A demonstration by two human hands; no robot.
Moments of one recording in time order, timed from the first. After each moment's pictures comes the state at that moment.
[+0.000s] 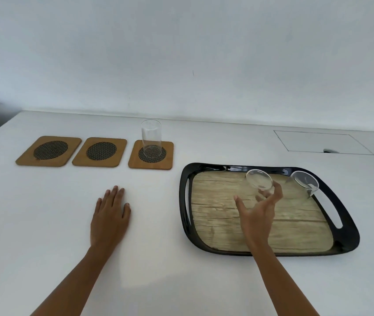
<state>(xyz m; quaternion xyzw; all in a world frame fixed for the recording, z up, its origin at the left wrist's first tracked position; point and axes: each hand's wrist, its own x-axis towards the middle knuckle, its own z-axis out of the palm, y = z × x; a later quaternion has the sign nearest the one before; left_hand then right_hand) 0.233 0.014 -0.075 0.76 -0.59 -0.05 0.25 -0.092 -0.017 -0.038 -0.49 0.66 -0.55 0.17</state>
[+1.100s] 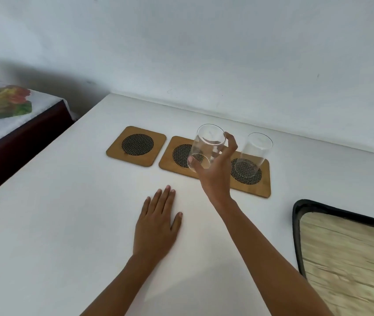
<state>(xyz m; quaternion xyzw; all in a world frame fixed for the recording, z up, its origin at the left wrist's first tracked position) 0.360 -0.002 -0.087 0.77 -0.60 -0.04 0.19 0.259 -0.144 -0.013 -0.66 0.44 -0.49 0.36</state>
